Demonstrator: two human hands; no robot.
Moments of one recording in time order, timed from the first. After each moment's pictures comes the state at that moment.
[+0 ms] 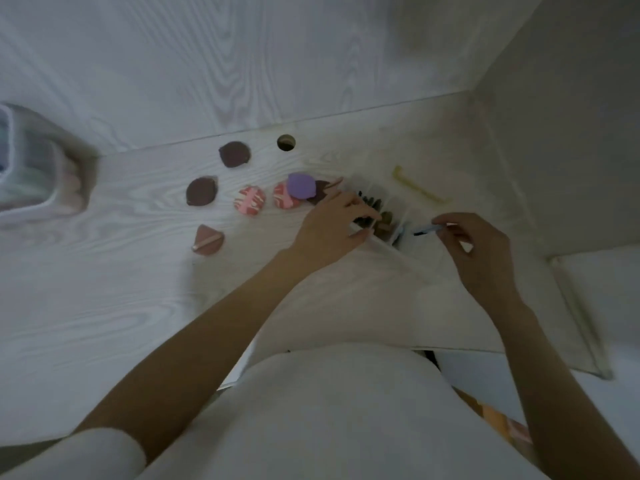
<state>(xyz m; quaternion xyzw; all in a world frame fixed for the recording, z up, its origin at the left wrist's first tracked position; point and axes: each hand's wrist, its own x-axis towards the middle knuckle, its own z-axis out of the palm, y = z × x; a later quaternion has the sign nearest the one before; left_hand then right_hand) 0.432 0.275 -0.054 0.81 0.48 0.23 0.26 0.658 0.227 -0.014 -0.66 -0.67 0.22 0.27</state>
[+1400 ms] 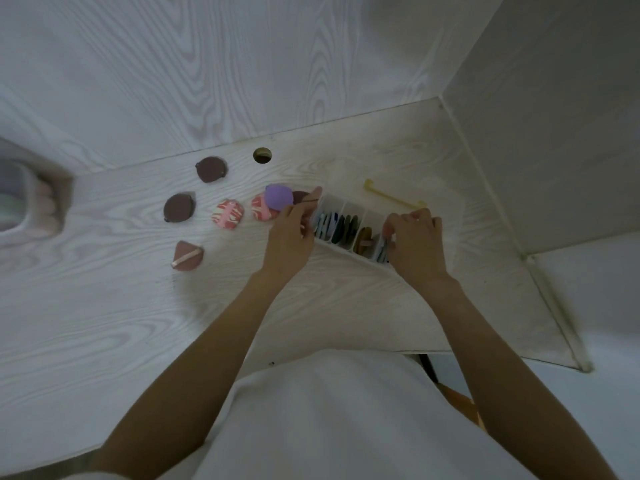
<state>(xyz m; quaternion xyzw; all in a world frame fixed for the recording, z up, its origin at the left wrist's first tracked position) 0.428 0.278 -0.086 0.67 0.62 0.28 0.31 0.631 0.255 -0.043 -0.70 -0.71 0.09 0.02</state>
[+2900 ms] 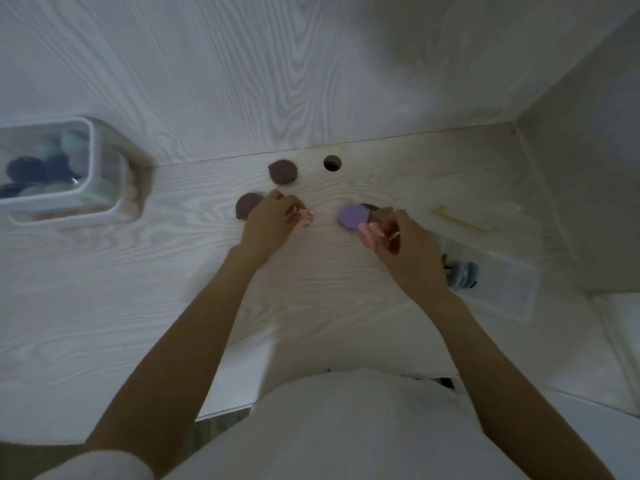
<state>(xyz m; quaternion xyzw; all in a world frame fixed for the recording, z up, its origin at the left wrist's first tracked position) 0.280 0.310 -0.085 0.69 0.65 0.19 0.25 0.509 0.265 -0.027 -0.65 -0.68 0.25 0.23</state>
